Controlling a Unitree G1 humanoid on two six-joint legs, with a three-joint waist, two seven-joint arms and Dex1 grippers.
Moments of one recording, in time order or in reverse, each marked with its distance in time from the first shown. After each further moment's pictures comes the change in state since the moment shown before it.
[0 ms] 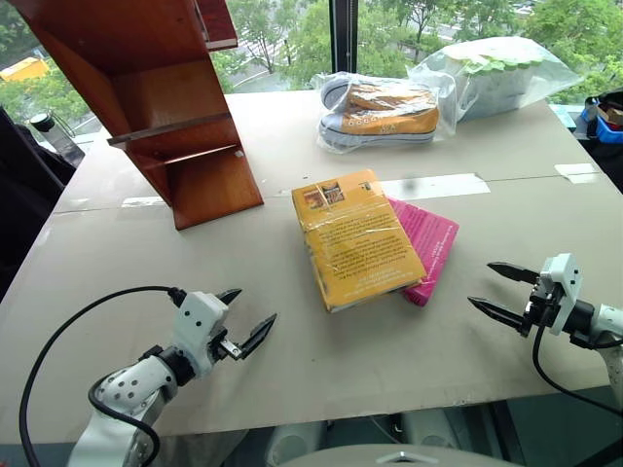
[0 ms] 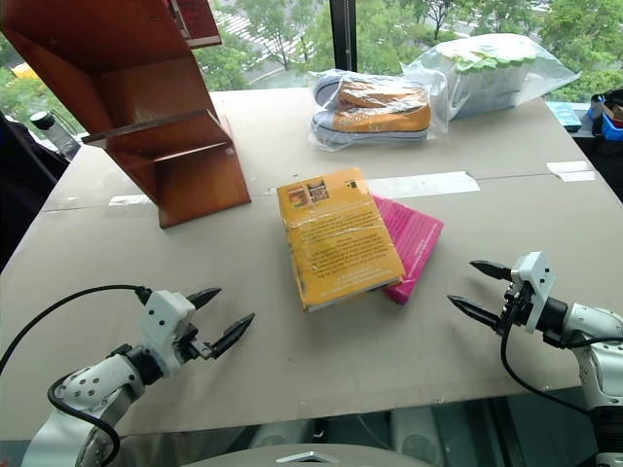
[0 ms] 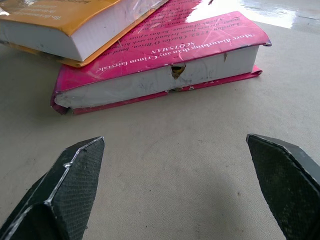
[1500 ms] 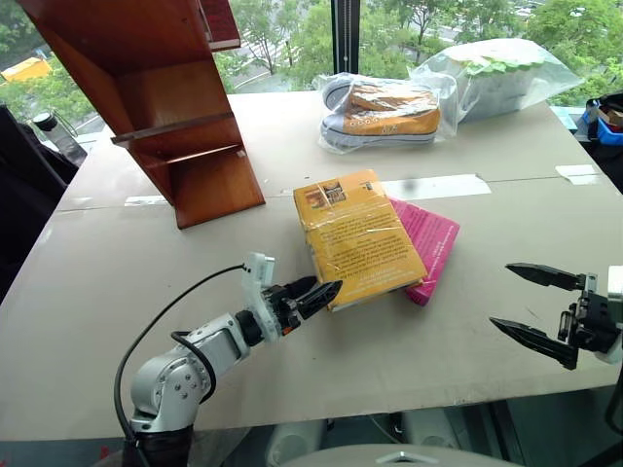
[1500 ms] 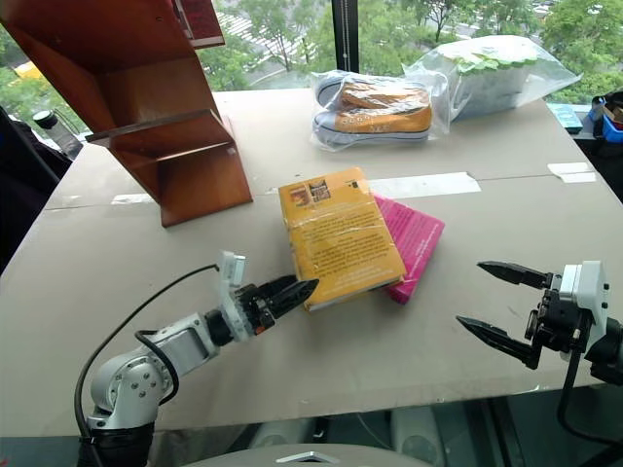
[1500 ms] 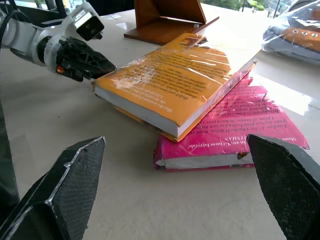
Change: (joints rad) left arm -0.370 -0.215 -0.046 0.042 -0.670 0.752 0.178; right arm 0.317 -0.098 -0.260 -0.554 0.292 0.151 0.008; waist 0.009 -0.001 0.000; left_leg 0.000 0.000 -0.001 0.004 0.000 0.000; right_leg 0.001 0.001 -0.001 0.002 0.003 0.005
